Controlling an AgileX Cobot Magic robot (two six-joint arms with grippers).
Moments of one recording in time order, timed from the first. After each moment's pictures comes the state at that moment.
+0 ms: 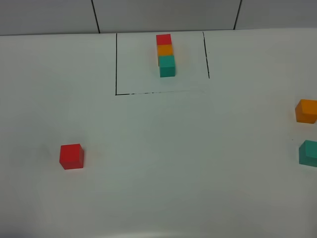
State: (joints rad) left arm -0.08 0.00 -0.50 -0.12 1.05 0.09; right arm 0.04 -0.01 -0.50 -0.04 1.07 -0.01
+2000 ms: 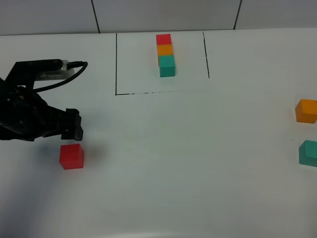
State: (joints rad) left arm -0.25 1.53 -0.88 -0.10 0.66 -0.07; right arm 0.04 -0.01 -0.50 -0.02 1.07 -0.01
